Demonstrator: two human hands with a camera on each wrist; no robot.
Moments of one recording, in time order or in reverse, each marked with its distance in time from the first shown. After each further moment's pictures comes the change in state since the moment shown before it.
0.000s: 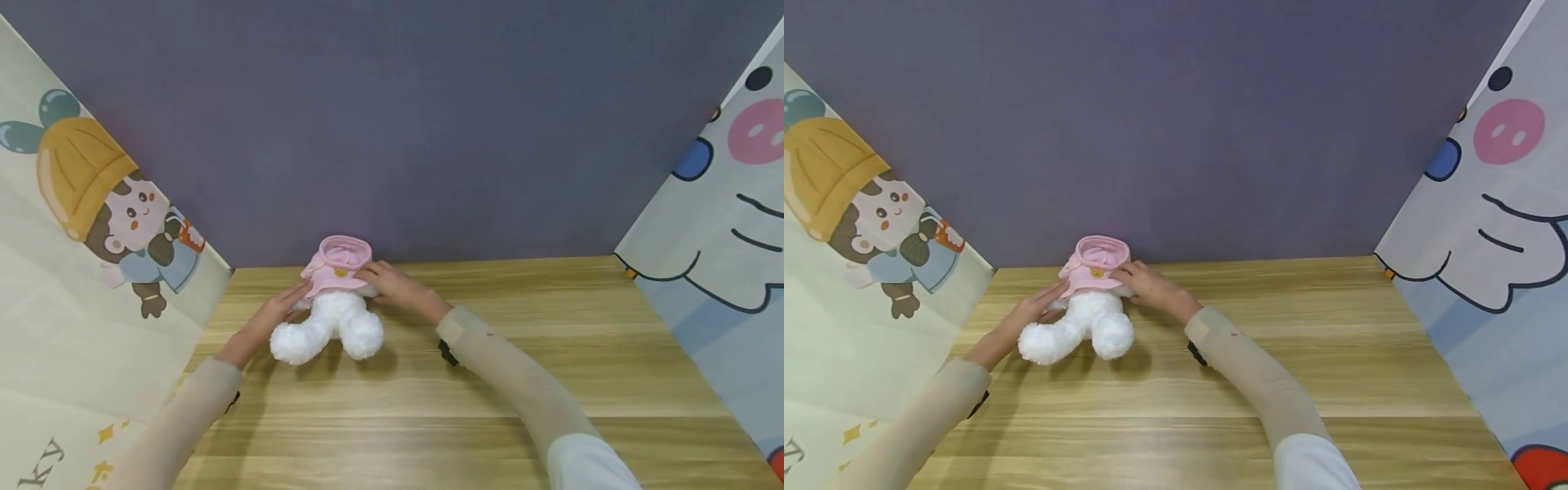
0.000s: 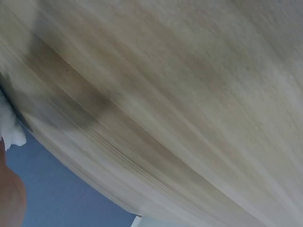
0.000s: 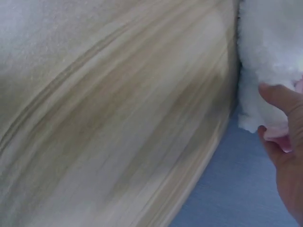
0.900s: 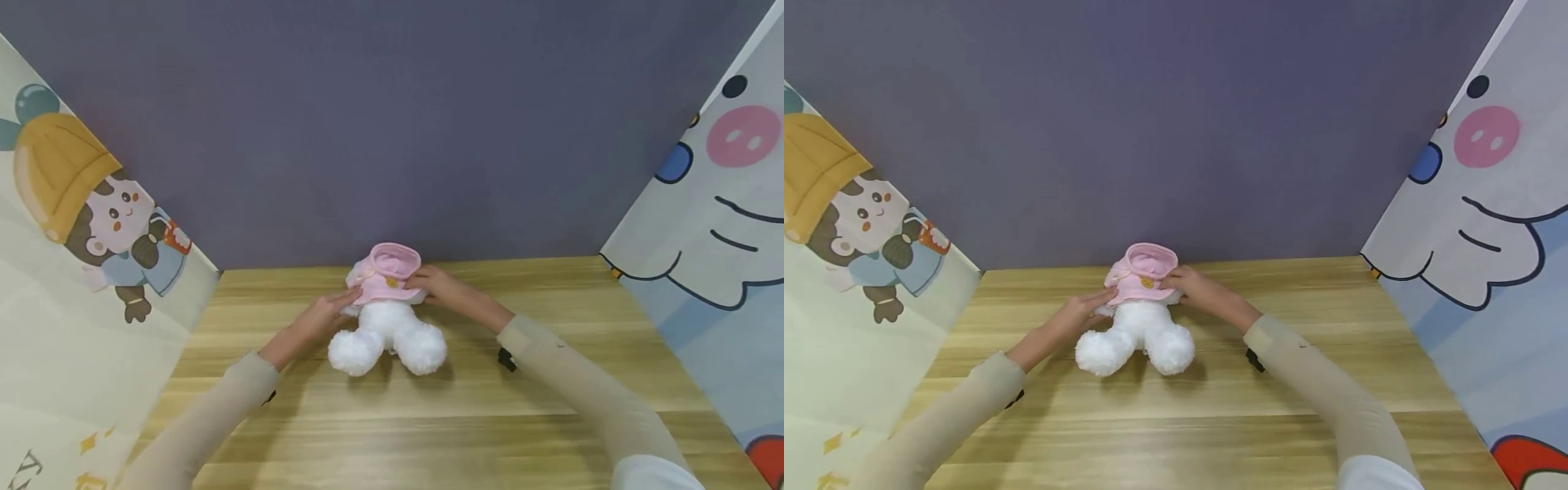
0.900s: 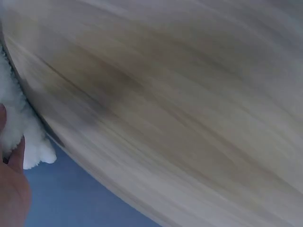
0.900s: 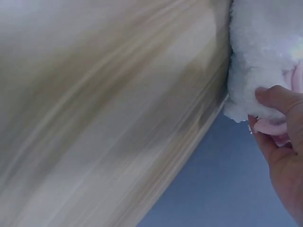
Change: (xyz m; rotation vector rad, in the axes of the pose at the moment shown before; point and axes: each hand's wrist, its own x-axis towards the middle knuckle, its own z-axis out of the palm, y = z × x) left_hand 0.070 0.069 0.048 -0.205 -0.169 -0.071; right_hand -0.101 0.040 -0.036 0.076 0.175 -0.152
